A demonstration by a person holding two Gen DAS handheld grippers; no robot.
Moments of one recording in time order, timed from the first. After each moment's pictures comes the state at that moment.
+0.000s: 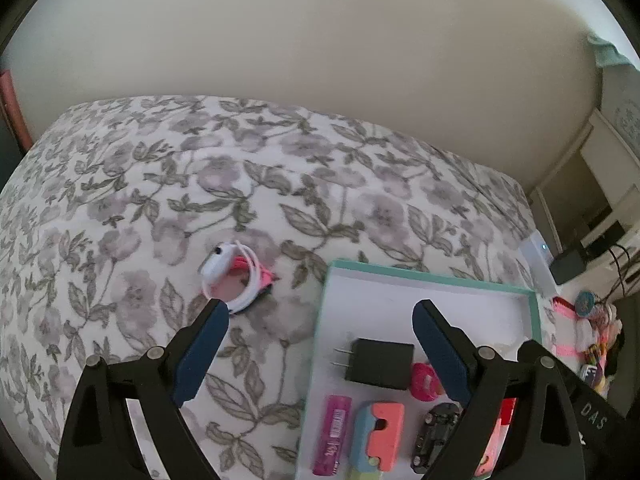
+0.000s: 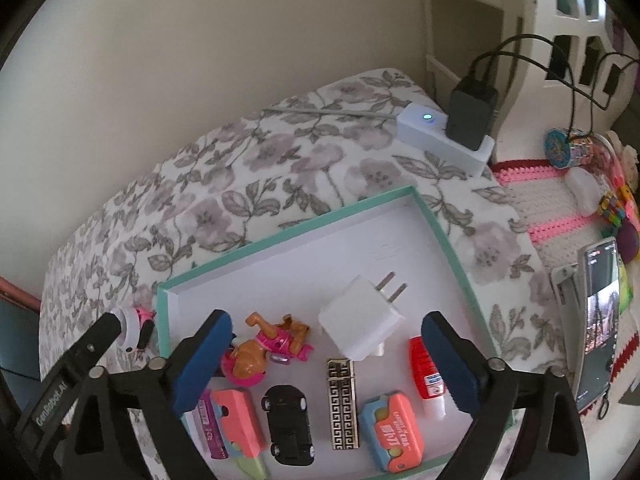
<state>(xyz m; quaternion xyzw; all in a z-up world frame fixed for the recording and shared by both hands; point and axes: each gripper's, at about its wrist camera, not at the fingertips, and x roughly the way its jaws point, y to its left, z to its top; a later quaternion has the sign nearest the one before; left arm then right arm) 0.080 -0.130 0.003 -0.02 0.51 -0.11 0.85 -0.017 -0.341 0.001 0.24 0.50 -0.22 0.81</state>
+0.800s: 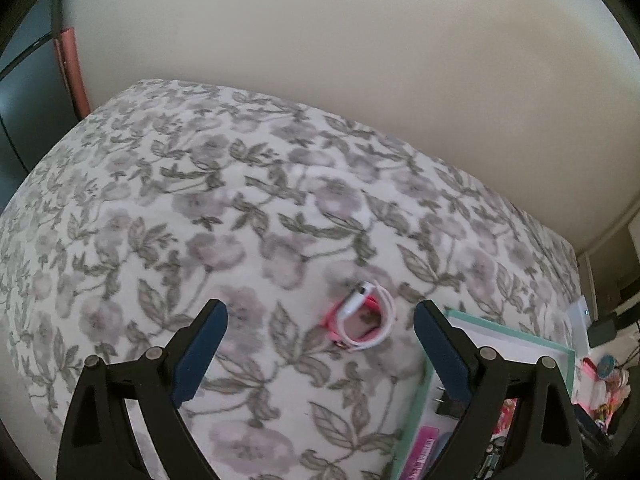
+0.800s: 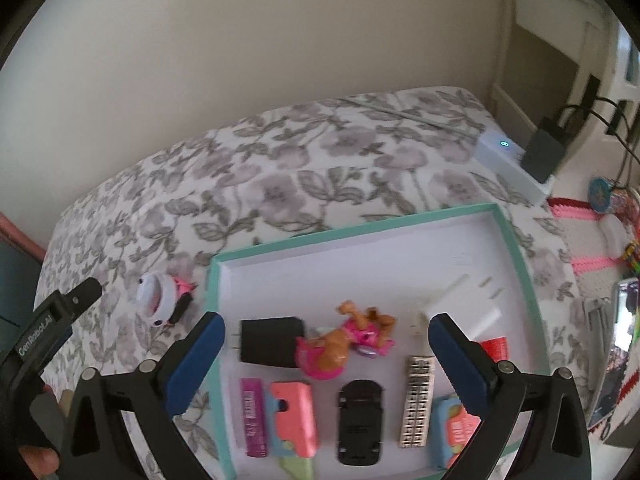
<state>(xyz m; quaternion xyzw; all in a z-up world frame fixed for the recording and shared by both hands) 0.109 -0.032 0.010 -0.07 0.49 0.00 0.87 0.018 -0.268 0.005 0.17 0.51 -0.16 0.83</state>
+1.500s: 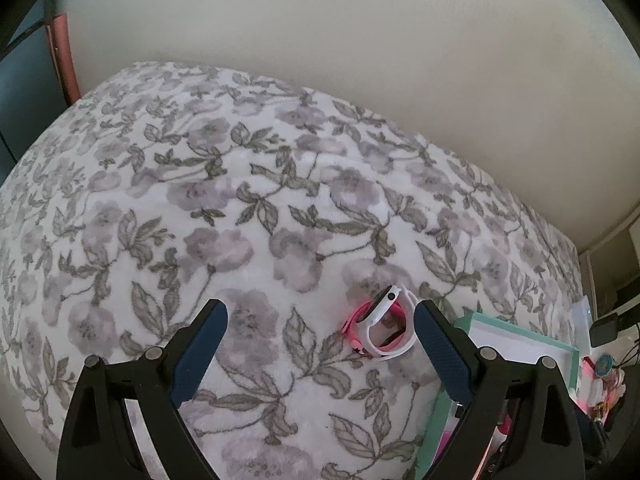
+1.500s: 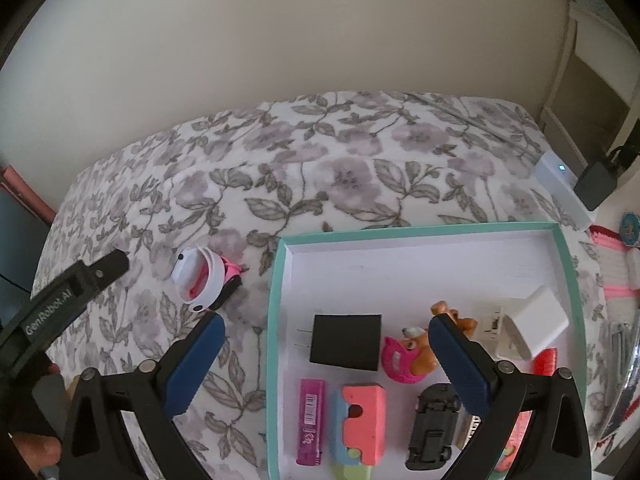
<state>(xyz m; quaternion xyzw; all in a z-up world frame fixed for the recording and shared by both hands) 0.130 -0.014 -0.017 -0.08 0.52 -0.02 0.85 0.049 -0.213 -0.007 0.13 0.52 -0.11 0.83</state>
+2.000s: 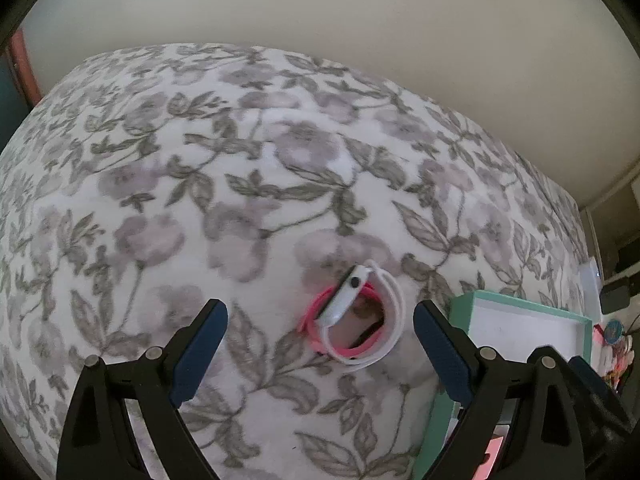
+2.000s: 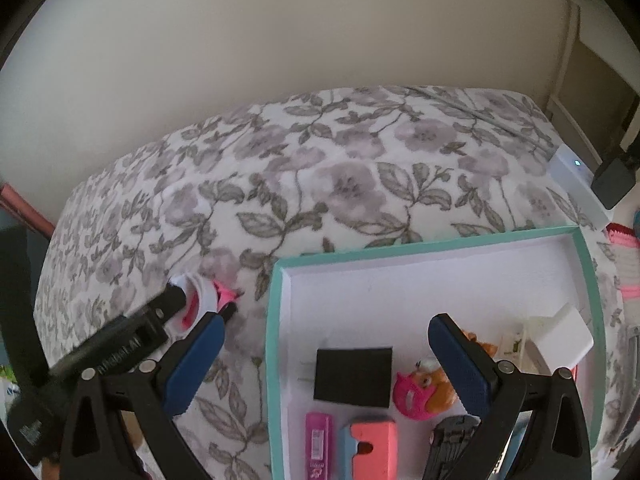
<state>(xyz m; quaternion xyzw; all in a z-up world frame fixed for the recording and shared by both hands) 0.149 -0.055 -0.061 -0.04 0.56 -0.07 0.82 0.073 -0.227 -0.024 0.16 0.52 -0.12 0.83</state>
